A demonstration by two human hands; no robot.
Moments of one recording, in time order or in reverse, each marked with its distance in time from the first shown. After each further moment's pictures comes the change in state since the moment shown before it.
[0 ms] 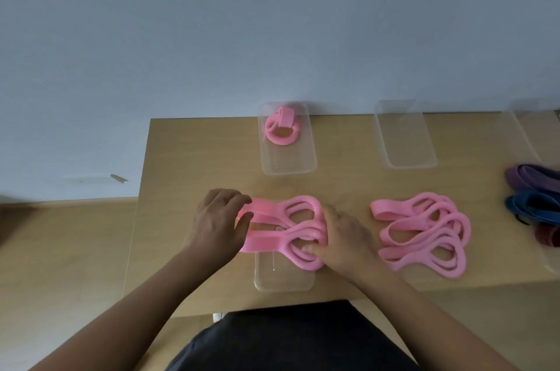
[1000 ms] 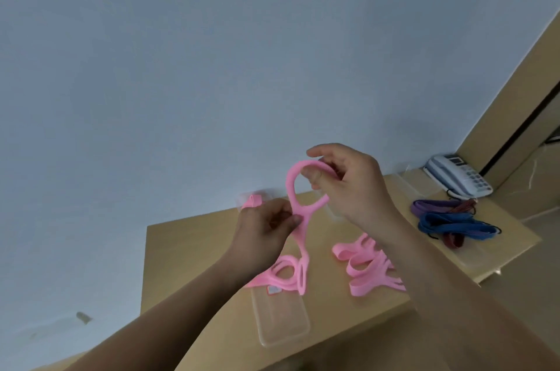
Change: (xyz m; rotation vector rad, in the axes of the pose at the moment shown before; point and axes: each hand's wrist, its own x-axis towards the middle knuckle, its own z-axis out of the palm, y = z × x) left_hand 0.015 0.124 -0.131 -0.722 -0.070 0.232; right_hand -0.135 -0.126 -0.209 0.664 0.867 -0.391
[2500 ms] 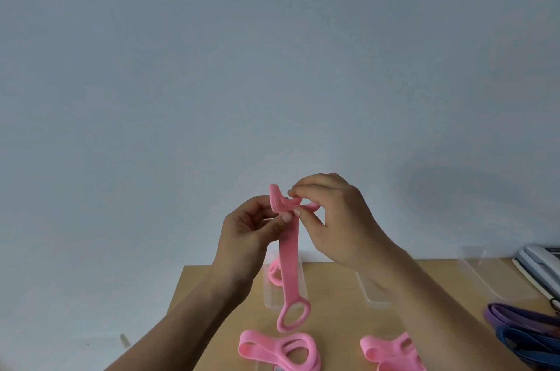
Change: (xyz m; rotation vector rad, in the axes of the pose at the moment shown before) left_hand 0.043 0.085 -0.012 -0.451 0.361 -0.008; right_hand 0.065 -0.019 -0.026 -0.242 -0.190 -0.564
